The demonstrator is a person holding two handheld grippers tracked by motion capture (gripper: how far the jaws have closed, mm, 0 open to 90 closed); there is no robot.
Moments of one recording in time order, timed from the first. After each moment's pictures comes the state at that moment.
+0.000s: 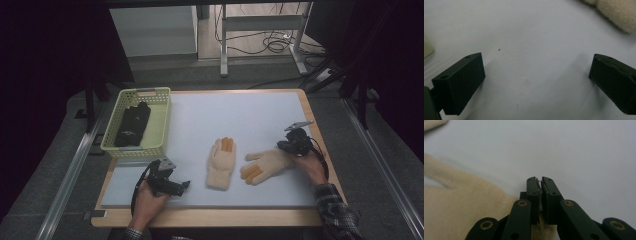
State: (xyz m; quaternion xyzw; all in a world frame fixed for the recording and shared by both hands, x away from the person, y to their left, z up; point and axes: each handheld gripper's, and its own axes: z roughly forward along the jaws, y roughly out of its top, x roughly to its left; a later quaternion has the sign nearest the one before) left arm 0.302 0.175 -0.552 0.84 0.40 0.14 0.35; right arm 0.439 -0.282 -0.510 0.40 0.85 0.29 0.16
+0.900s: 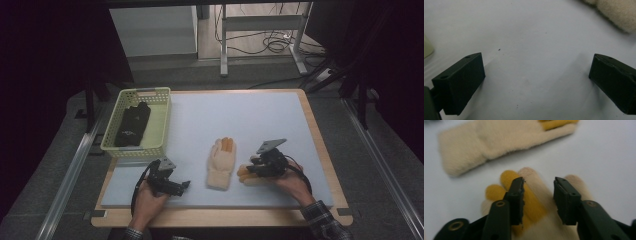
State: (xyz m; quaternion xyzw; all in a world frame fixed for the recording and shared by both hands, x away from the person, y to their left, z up) left arm 0.301 0.175 -0.552 0.84 0.40 0.14 0.34; right arm 0.367 -0.196 -0.507 0.26 0.90 0.33 0.09
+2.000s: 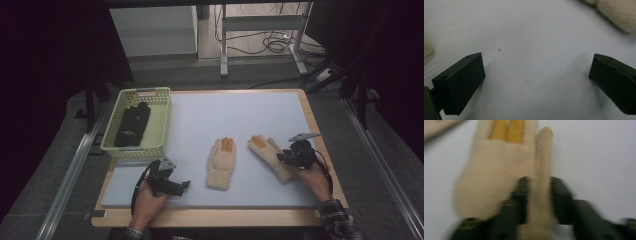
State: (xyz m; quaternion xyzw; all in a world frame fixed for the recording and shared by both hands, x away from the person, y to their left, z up) left arm 0.302 0.175 -0.552 0.84 0.40 0.14 0.34; right arm 0.397 -0.286 -0.514 0.43 0.83 0.32 0.15
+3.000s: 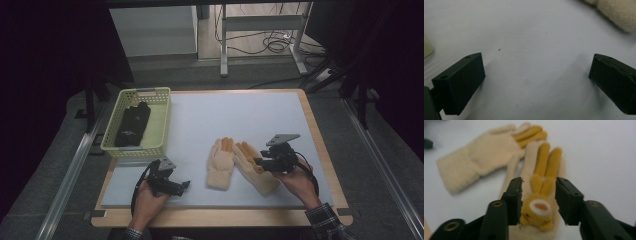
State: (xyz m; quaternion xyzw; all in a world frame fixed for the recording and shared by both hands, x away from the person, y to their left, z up) left arm 0.302 0.175 -0.552 0.83 0.41 0.14 0.35; right arm 0.357 -0.212 -0.471 0.33 0.87 0.35 0.14
